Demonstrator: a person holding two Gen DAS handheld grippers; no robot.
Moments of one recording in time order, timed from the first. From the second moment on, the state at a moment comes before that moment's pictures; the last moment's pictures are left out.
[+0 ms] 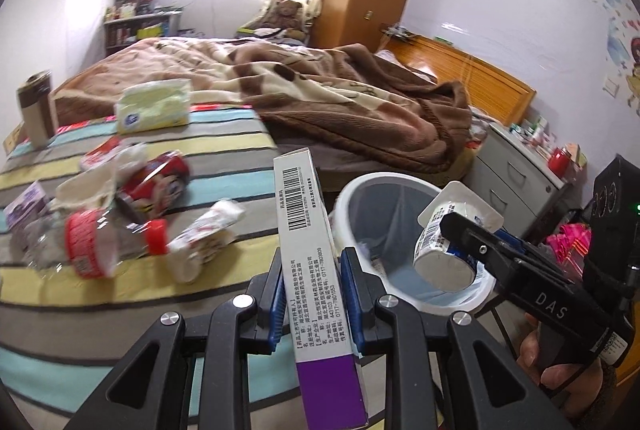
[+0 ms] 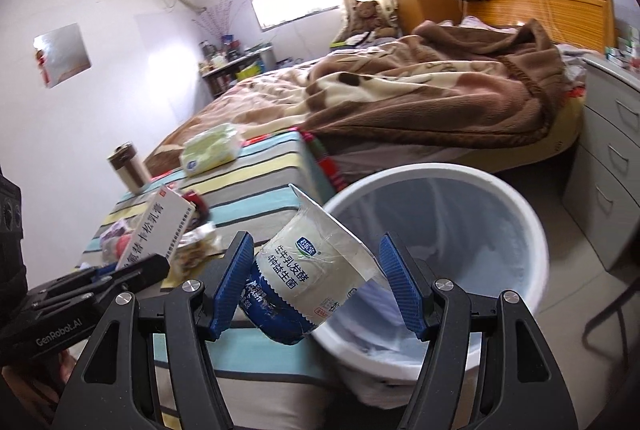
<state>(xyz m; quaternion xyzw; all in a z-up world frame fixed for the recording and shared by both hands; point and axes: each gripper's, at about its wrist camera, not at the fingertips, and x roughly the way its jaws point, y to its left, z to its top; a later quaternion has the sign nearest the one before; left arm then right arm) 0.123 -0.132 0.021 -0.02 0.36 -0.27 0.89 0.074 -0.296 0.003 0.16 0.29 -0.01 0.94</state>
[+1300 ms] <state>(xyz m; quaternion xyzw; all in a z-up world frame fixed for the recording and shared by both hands) 0.172 -0.229 -0.004 -0.01 0.39 -0.34 0.85 0.086 -0.357 -0.033 0.17 0.35 -0.11 0.91</state>
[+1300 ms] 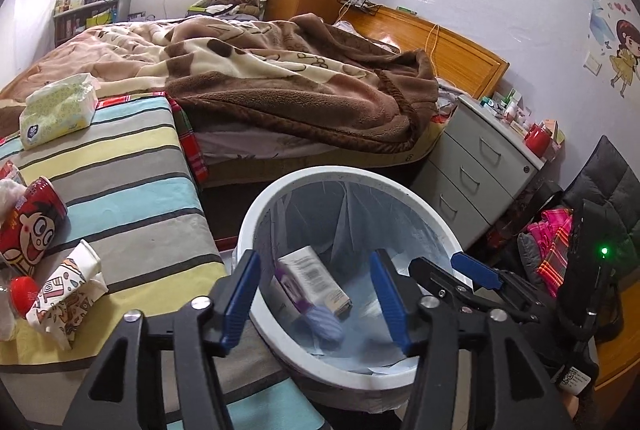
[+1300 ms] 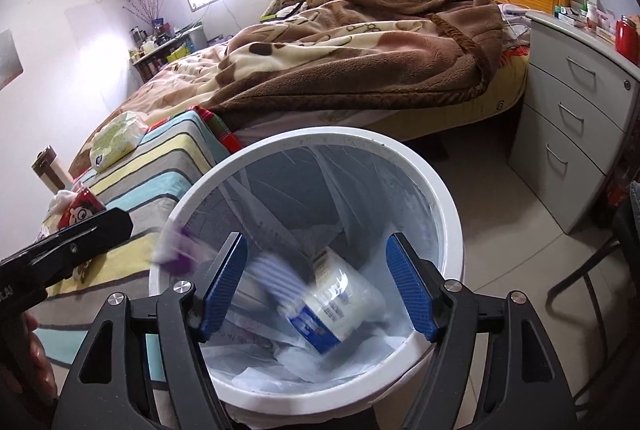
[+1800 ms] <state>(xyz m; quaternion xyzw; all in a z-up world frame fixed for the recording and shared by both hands) 0.157 -0.182 0.014 -0.02 0.37 -0.31 0.88 0.086 -0.335 -0.019 0.17 0.33 -0.09 0.93</state>
